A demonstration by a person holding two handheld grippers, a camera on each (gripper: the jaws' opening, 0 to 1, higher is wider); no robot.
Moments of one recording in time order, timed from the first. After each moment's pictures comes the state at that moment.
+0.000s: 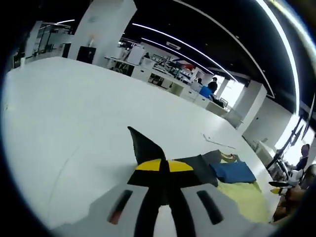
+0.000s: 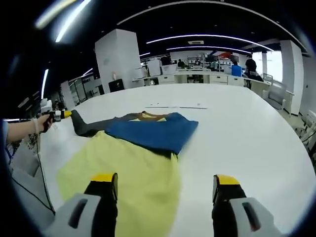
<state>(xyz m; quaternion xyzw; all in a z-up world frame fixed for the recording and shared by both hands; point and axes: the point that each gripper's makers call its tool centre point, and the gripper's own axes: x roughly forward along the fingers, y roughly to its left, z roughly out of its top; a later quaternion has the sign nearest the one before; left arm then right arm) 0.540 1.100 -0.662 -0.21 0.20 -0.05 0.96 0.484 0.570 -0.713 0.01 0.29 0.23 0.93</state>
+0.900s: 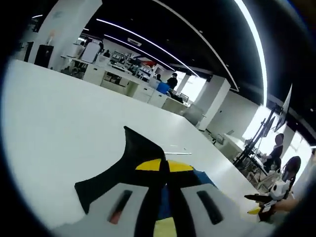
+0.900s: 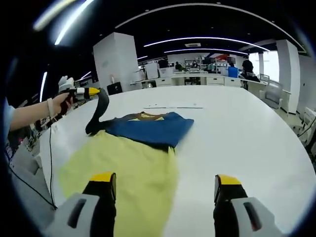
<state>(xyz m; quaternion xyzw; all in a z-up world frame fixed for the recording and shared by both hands) 0.637 0.896 -0.609 -0.22 0.17 -0.22 0.93 0.462 0.556 -0.712 0.01 0.28 0.22 0.93</state>
